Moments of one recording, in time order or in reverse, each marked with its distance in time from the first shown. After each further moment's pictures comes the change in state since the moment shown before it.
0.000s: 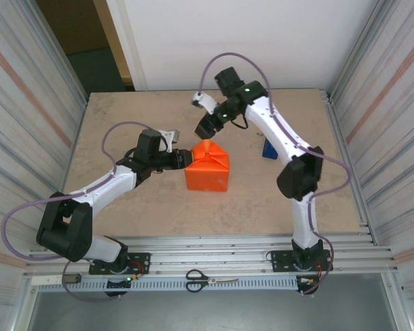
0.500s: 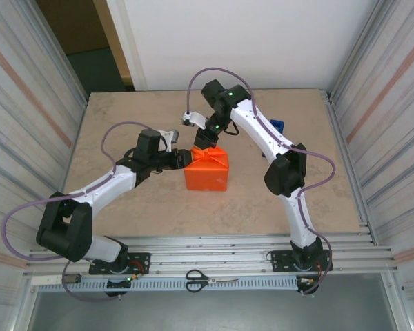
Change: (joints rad) left arm 0.004 0.000 -0.002 0.000 0.000 0.000; right arm 0.092 0.207 0.219 -0.306 -0.031 -0.262
